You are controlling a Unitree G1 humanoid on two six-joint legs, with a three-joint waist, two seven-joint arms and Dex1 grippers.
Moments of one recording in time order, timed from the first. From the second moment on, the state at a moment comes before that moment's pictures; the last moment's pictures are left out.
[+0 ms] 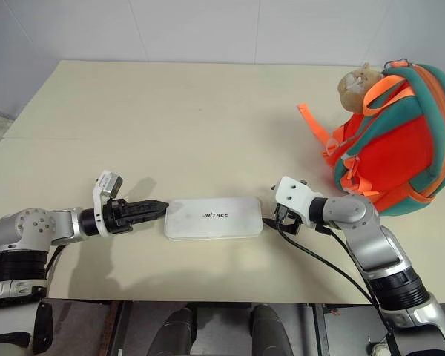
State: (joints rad) left arm -0.53 0.66 0.19 0.28 -0.82 1.33 -0.96; right arm -0.42 -0.72 0.19 -0.19 0.04 0.43 0.90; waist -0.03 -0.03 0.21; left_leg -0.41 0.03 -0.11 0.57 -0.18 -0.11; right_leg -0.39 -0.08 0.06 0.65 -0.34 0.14
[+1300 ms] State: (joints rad) left arm -0.45 0.55 0.42 0.08 -0.87 1.57 -0.74; right arm -0.43 -0.69 0.18 -0.16 0.02 0.39 0.91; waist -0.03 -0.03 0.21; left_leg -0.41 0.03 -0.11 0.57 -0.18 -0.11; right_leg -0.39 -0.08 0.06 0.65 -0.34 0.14
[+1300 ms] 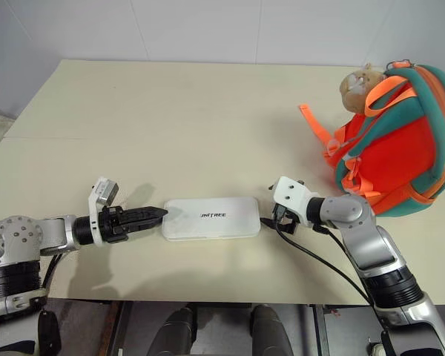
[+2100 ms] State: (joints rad) left arm -0.41 0.62 0.37 0.02 -0.88 1.53 -0.77; right arm -0.43 -0.66 0.18 -0.16 0.00 0.39 0.91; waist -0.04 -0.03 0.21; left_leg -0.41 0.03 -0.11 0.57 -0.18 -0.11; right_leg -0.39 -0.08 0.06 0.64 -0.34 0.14
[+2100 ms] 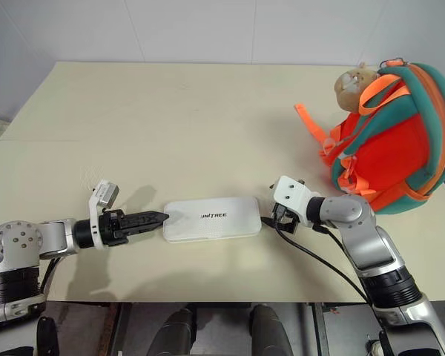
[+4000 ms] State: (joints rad) left arm -0.50 0.79 0.19 0.29 -0.82 1.32 -1.02; right arm -0.46 -0.63 0.22 -0.15 0.02 0.35 0.94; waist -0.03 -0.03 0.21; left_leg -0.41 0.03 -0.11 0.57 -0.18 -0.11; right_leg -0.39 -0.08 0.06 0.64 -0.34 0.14
